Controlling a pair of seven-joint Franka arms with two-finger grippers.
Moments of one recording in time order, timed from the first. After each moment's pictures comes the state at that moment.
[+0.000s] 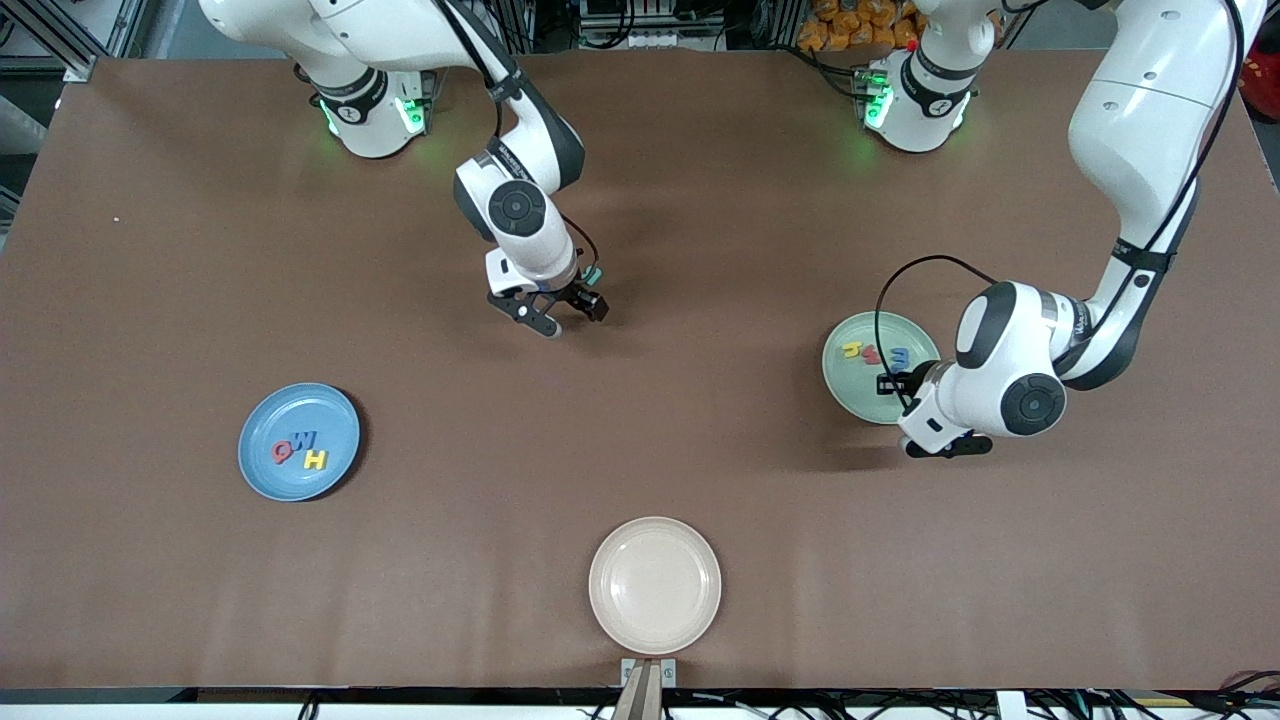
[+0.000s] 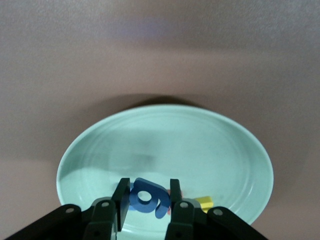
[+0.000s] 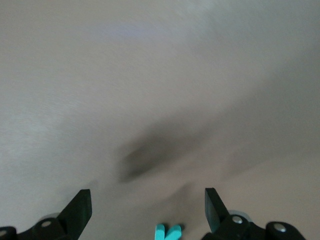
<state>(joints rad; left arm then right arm) 0.19 0.64 -0.43 -1.77 0.15 2.01 -0.34 0.72 0.43 0.05 -2.15 0.16 2.55 1.28</state>
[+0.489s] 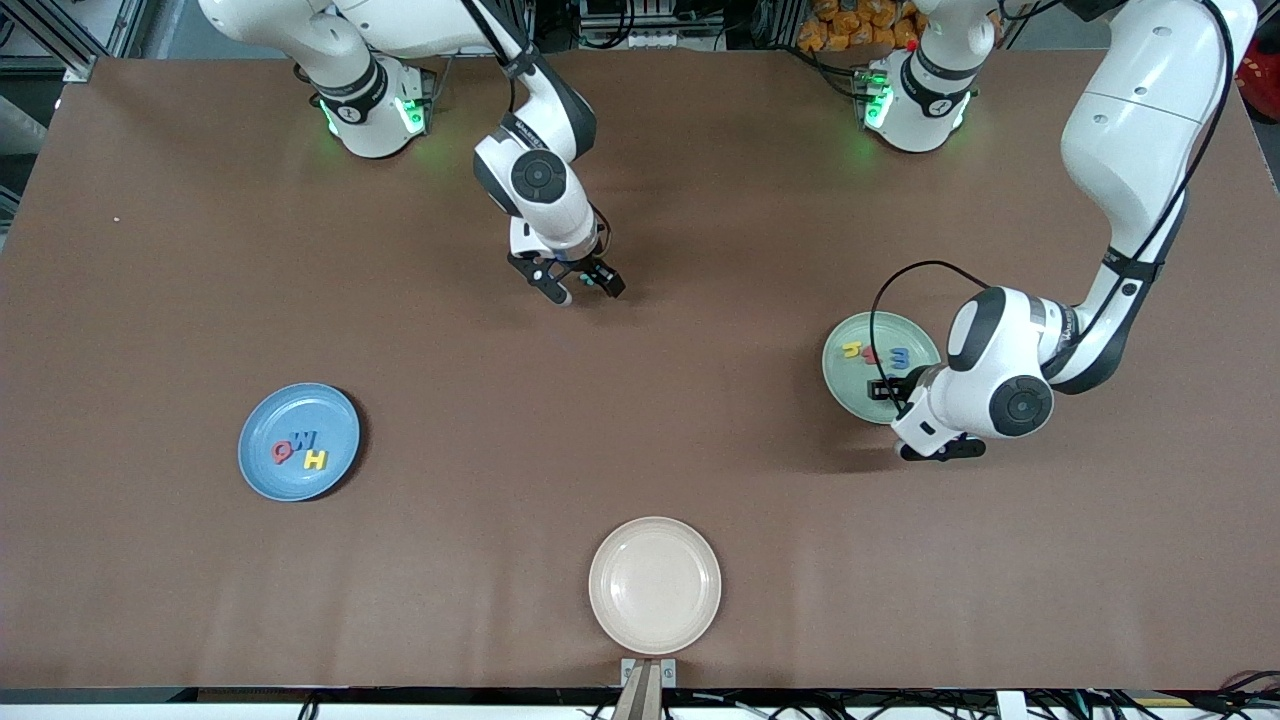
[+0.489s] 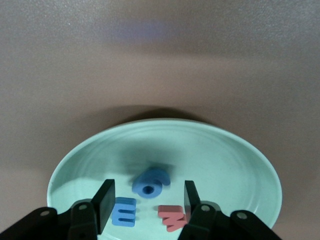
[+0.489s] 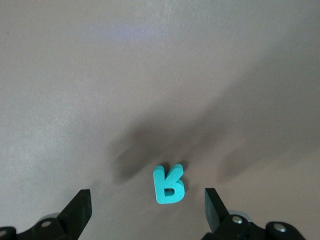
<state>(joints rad) 0.19 0.66 -0.42 -1.77 0.18 2.04 -0.36 0.71 0.42 0.16 -2.21 0.16 2.65 1.46</state>
